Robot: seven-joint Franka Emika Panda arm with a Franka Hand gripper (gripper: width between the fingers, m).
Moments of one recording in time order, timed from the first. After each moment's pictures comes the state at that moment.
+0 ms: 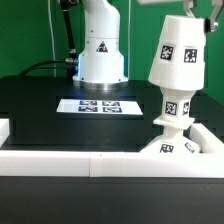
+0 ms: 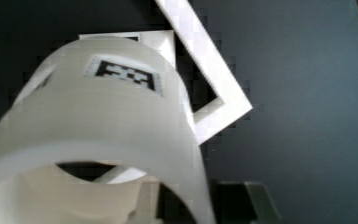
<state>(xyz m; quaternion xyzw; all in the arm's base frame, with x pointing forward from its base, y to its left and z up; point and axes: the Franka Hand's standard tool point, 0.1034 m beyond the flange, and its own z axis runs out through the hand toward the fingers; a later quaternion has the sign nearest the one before) 0.609 0.107 0.202 -0.96 0.28 0.00 0.07</state>
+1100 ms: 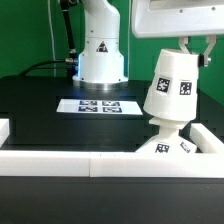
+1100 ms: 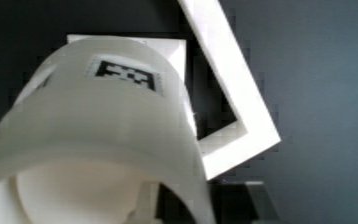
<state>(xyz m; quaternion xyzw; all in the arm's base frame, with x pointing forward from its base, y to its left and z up) 0.596 0.106 0.152 -0.97 0.23 -0.01 0.06</state>
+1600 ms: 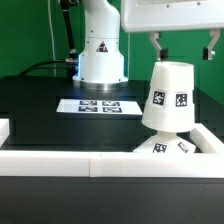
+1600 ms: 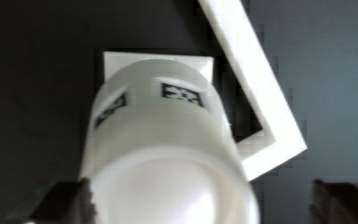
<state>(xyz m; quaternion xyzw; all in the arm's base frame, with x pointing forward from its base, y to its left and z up) 0.570 0.085 0.164 -0.97 0.25 0.01 0.05</state>
